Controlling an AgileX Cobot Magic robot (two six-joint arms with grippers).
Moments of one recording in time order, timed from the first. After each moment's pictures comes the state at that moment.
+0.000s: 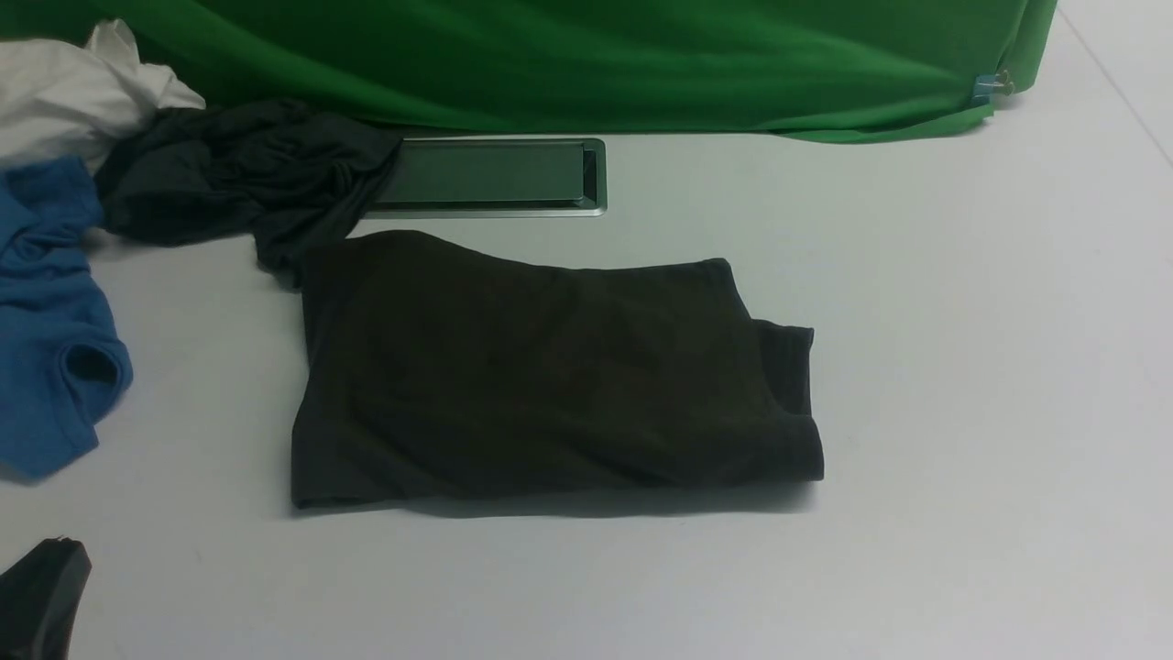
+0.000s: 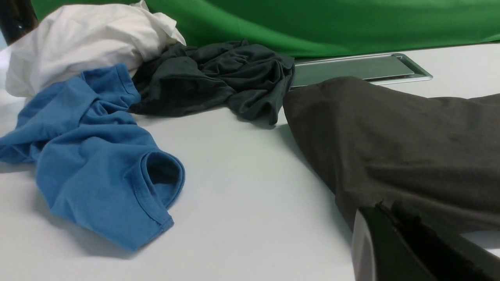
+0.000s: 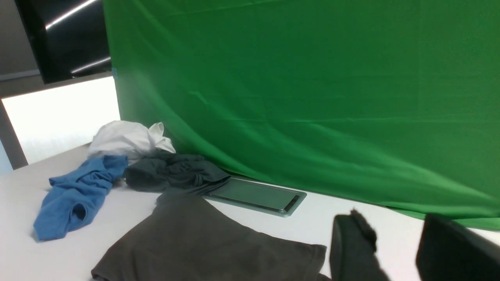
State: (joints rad) right arm 0.41 0.03 -0.46 0.13 0.49 -0.06; left arm 0.01 0.00 0.01 -0.02 0.25 0.12
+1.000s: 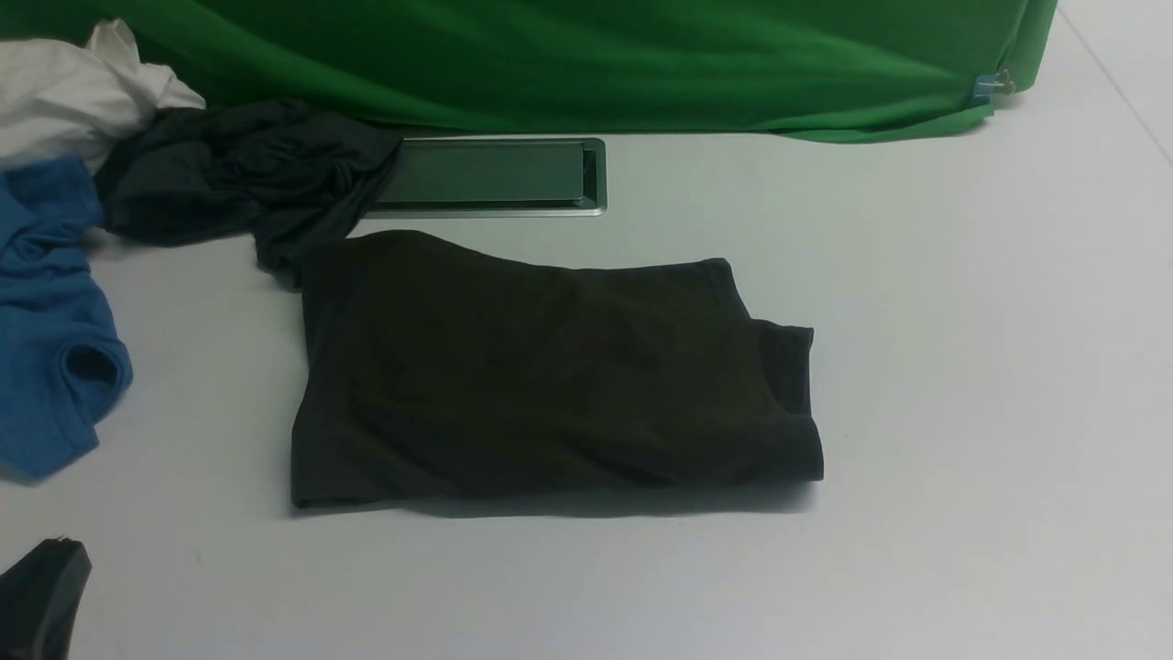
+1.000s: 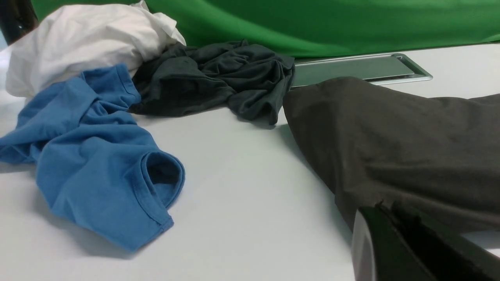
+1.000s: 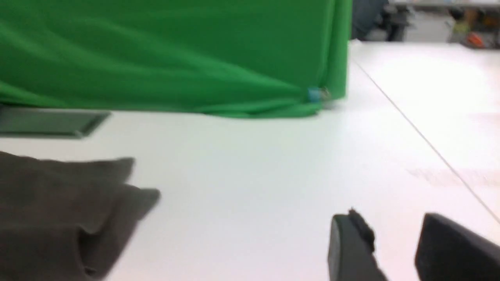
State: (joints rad) right arm -0.01 0.00 0.00 -0.10 0.21 0.09; left arm 0.01 0.00 0.01 -0.02 0.25 0.12
